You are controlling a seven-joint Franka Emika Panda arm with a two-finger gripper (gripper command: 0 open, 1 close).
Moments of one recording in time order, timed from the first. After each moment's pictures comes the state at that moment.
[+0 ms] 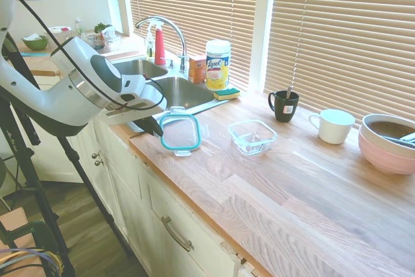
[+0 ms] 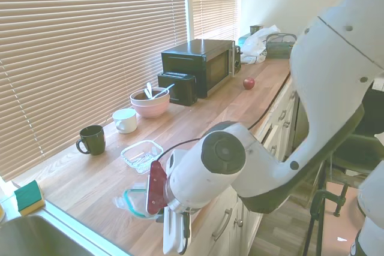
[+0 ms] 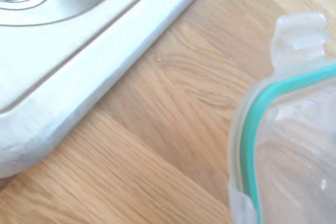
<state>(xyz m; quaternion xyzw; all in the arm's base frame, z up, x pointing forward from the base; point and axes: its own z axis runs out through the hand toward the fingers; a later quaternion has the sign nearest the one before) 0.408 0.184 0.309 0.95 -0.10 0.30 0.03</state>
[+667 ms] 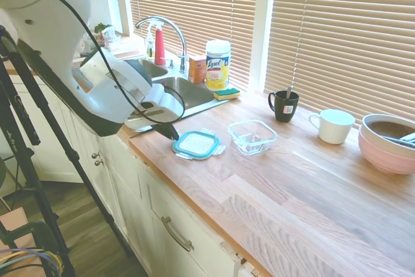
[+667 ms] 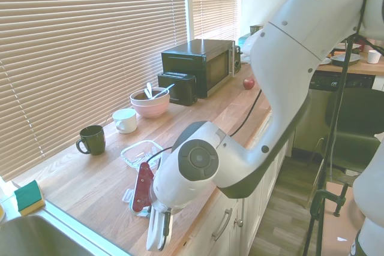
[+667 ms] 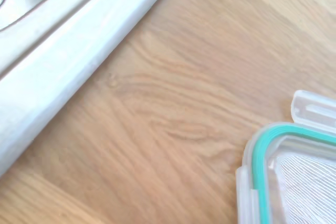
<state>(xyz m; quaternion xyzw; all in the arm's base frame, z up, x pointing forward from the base) 0.456 0.180 0.287 0.94 -0.13 0.31 0.02</state>
